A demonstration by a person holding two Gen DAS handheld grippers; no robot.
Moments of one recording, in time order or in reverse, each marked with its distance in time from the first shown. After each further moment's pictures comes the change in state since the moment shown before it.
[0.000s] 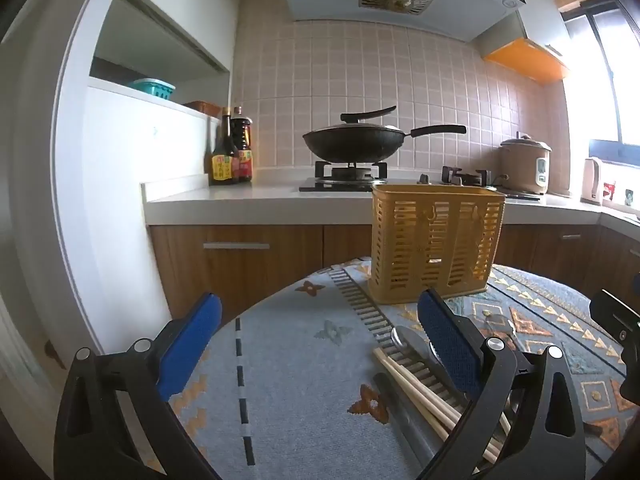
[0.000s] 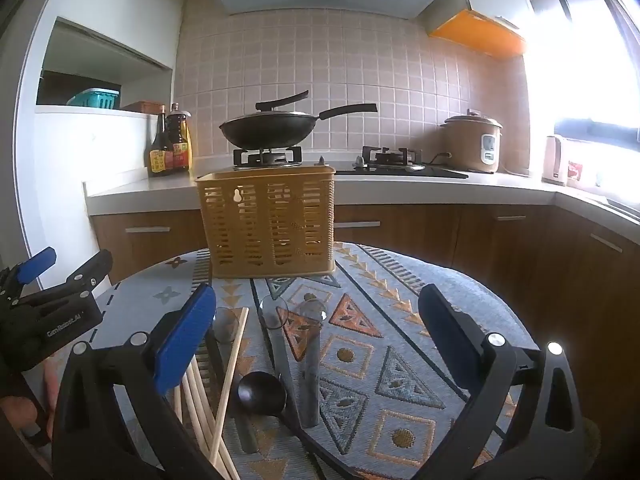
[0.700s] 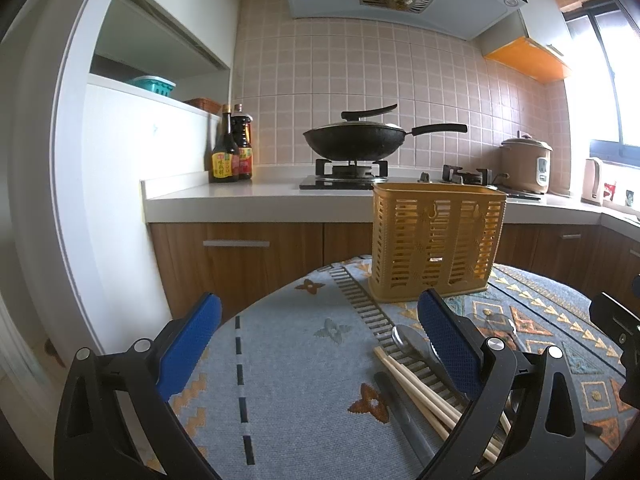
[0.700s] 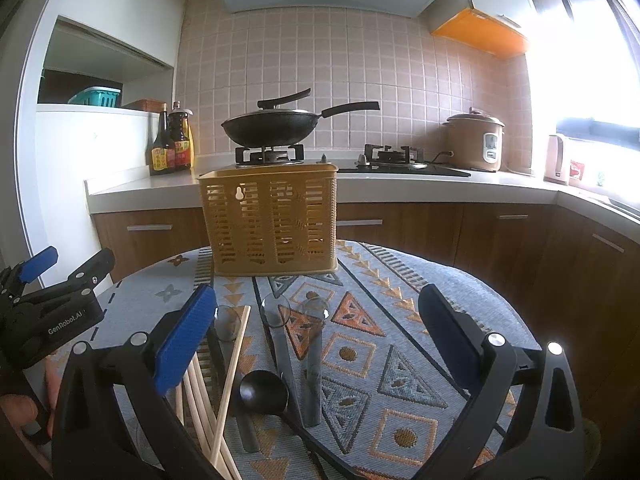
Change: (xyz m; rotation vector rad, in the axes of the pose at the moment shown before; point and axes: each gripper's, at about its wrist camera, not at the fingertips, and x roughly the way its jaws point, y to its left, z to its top) left arm 0.004 0.000 -0.002 -0.005 0.010 -0.002; right arm 0.002 0.000 -0.001 -0.004 0.005 0.007
